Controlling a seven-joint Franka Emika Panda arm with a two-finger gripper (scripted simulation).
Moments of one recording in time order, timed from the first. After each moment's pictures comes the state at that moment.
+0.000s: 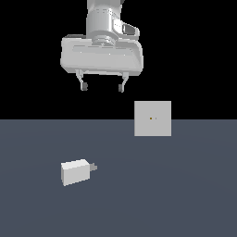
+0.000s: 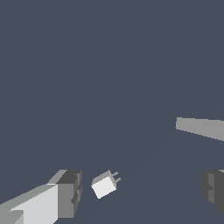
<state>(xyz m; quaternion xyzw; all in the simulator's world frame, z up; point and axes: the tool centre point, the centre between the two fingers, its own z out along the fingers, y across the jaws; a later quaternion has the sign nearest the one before) 0.004 0.040 0.180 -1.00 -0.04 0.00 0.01</state>
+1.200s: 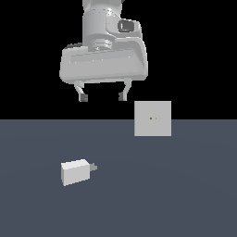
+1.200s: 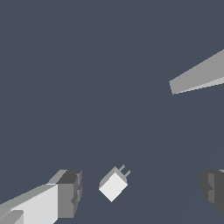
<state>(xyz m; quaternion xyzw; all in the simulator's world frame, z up) -0.029 0.037 0.148 -0.99 0.11 -0.01 0.00</state>
